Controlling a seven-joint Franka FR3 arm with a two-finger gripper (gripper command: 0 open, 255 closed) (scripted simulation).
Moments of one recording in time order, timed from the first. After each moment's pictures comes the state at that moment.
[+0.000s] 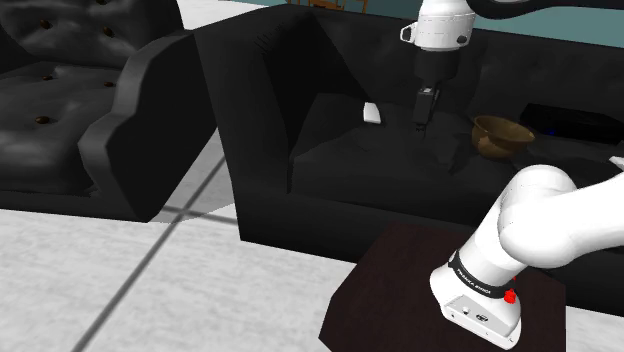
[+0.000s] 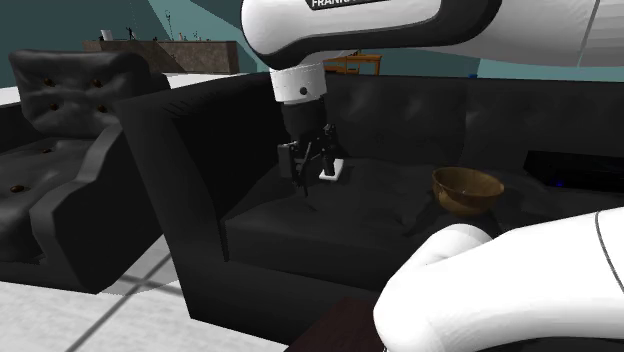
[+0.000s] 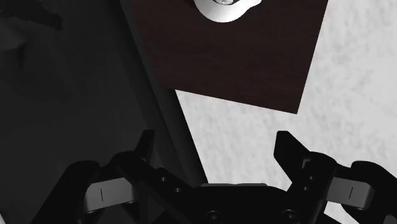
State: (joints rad) arm 0.01 -0.82 0.04 -2.43 -0.04 1.45 -0.14
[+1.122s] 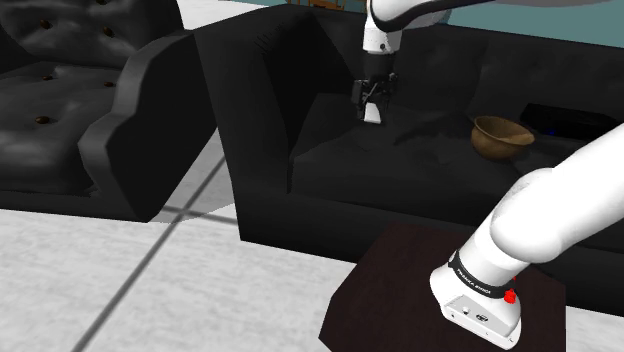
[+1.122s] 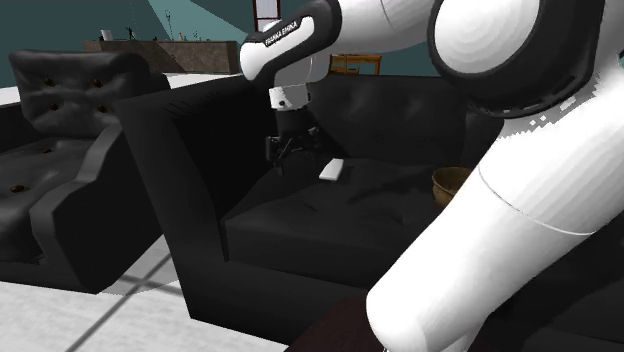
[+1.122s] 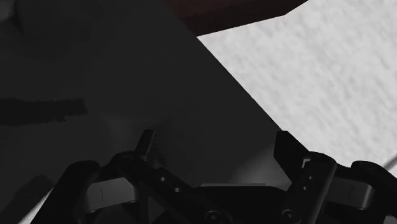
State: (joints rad) arm -0.15 -0.30 -0.04 -2.19 -0.04 1.75 0.08
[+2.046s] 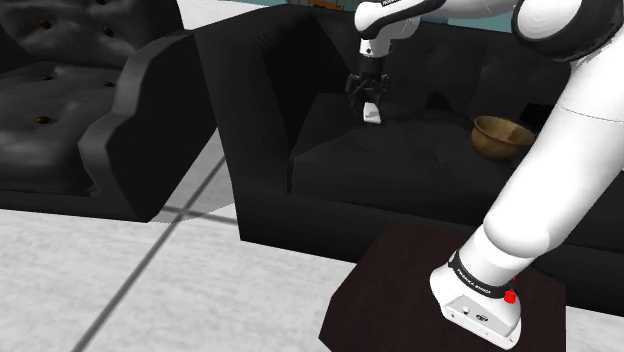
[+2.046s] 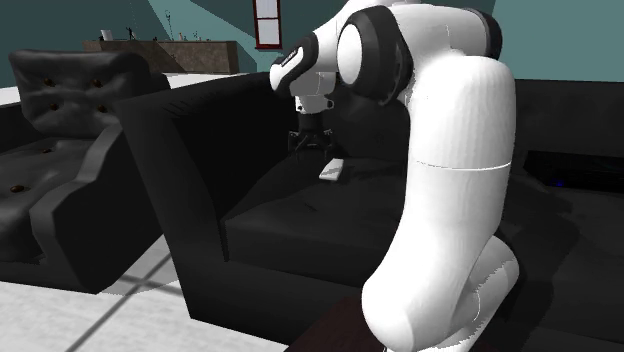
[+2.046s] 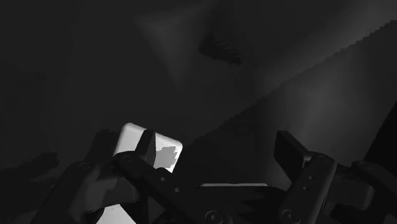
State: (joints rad) arm -0.28 0.15 -0.16 -1.81 0.02 1.85 0.22
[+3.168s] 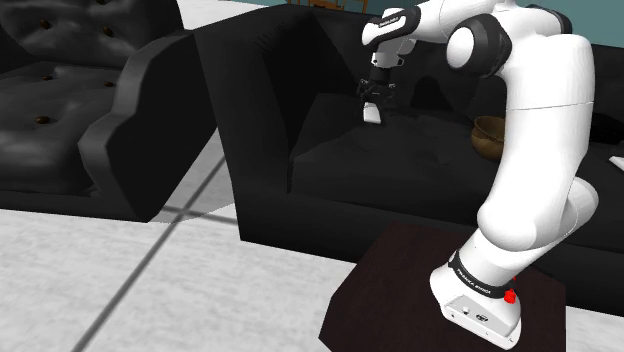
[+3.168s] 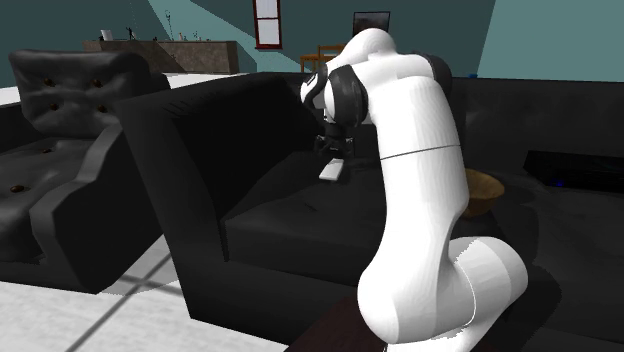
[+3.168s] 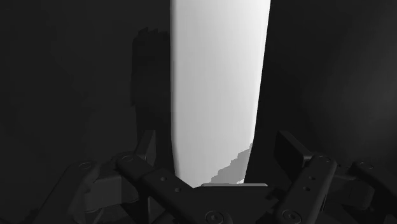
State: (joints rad) arm -0.43 0.52 -0.25 -1.45 0.16 1.87 0.33
